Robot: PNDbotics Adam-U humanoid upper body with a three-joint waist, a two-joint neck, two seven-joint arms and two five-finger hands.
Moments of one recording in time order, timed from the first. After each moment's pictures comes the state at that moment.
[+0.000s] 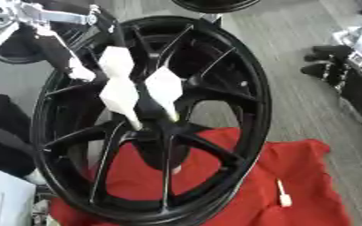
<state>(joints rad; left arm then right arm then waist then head) -1.27 0.57 -0.67 -1.14 -0.29 -0.39 -0.73 -0.19 -0.52 -0.20 -1.74 -0.39 0.09 0.38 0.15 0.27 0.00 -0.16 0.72</state>
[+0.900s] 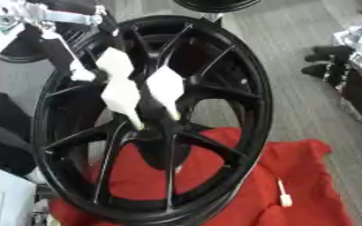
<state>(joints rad) -1.27 0.57 -0.67 -1.16 -0.25 -0.37 -0.74 -0.19 -0.52 -0.20 -1.74 -0.39 0.09 0.39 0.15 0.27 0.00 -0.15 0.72</state>
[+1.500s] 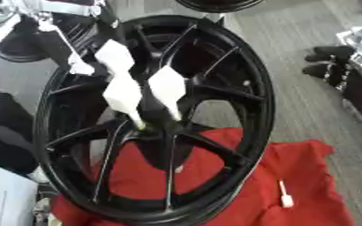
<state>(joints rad) -1.27 0.59 -0.59 -1.23 -0.24 -0.35 -0.76 -0.19 -0.52 -0.20 -1.73 -0.39 0.09 0.39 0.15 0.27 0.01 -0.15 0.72</state>
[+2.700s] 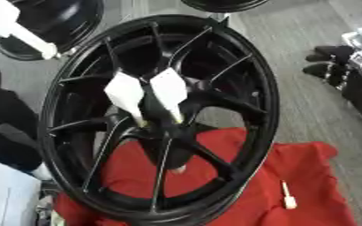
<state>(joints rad) -0.91 0.89 -0.16 -1.45 -0.11 -0.28 -0.83 -0.18 -0.52 -0.22 -1.73 -0.39 0.08 0.37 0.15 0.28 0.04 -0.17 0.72</state>
